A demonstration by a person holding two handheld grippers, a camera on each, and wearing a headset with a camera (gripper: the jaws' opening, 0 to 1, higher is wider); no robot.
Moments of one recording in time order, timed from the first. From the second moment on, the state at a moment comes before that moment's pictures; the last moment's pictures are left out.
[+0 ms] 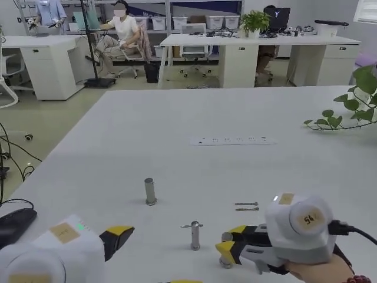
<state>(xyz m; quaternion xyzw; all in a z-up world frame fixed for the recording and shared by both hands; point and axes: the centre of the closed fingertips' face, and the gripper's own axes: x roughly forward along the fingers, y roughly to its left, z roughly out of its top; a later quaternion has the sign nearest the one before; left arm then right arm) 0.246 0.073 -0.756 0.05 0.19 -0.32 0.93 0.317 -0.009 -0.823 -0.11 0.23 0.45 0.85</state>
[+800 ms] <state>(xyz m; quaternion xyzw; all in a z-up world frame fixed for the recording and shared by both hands) 0.240 0.073 -0.752 0.04 0.18 -0.33 0.93 0.317 -0.009 -0.807 -0.04 0.23 0.44 0.87</state>
